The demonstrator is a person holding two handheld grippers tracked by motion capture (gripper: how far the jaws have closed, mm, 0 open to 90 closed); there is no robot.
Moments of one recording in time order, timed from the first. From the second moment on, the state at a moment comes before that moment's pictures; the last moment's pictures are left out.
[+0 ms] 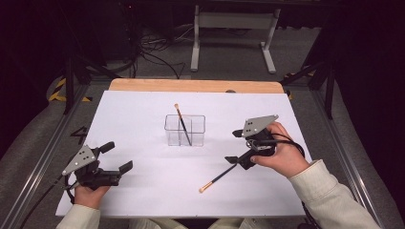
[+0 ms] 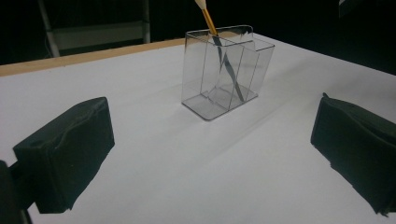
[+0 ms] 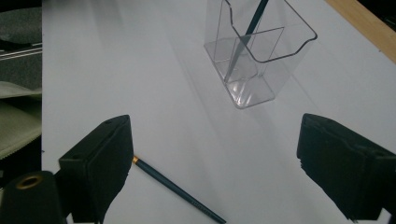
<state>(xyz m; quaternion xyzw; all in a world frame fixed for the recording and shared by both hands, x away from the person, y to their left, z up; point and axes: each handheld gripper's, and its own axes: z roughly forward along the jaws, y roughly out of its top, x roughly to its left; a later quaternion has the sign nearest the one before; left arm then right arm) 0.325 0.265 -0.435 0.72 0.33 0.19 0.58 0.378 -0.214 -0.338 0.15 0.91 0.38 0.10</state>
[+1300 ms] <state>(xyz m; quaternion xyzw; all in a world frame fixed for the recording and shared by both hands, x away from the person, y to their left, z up) 0.324 0.266 -0.436 0.72 0.33 0.19 0.58 0.388 -0.191 -0.362 0.11 0.96 0.25 0.04</state>
